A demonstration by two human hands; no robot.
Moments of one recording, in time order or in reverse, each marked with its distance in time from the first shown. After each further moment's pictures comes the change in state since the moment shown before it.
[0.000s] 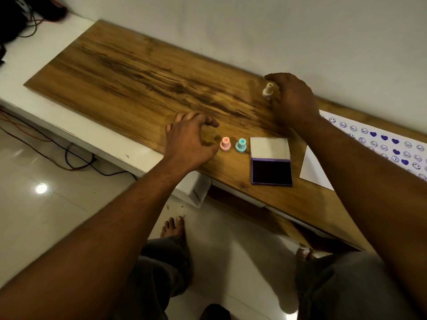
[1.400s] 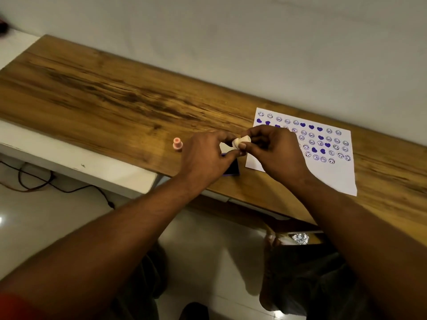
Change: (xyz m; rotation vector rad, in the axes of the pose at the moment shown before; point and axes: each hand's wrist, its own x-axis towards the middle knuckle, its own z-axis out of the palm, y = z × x) left_hand -0.042 0.131 0.049 -0.244 0.078 0.263; right_hand -0.169 0.010 -0.078 0.544 -0.015 0.228
